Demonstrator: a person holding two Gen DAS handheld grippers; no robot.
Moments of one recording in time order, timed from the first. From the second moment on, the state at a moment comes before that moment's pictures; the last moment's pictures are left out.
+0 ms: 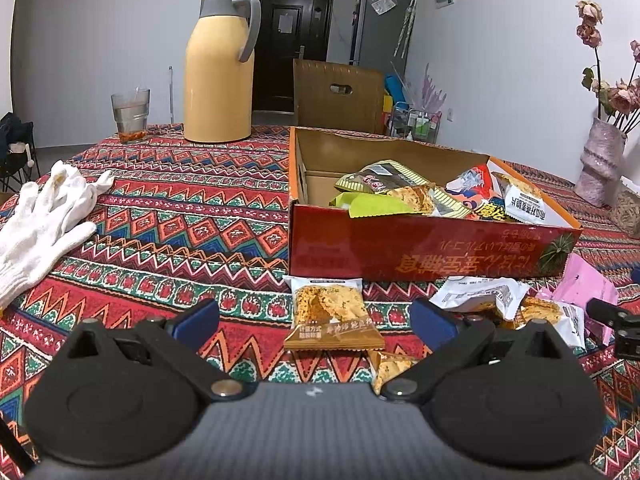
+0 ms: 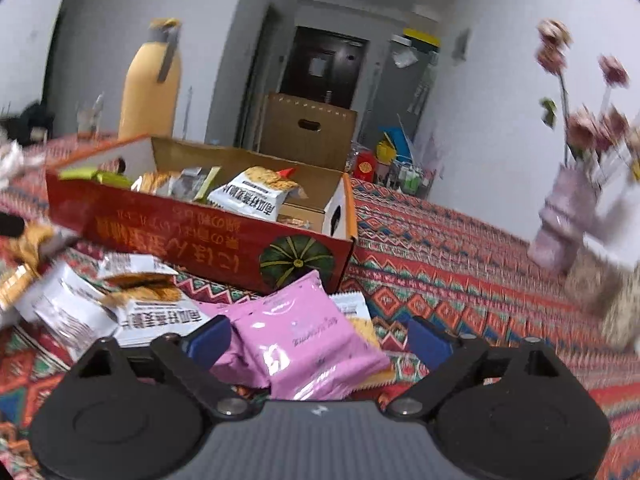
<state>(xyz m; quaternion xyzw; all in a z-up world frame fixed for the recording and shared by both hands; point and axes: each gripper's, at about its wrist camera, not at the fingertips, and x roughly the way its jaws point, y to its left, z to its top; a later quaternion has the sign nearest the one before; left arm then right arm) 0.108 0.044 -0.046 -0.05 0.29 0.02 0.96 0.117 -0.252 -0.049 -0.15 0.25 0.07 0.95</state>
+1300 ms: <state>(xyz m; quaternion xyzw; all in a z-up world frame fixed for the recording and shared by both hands) 0.109 0.049 -0.047 -0.07 0.30 0.03 0.95 0.104 -0.290 -0.043 0.00 0.16 0.04 0.99</state>
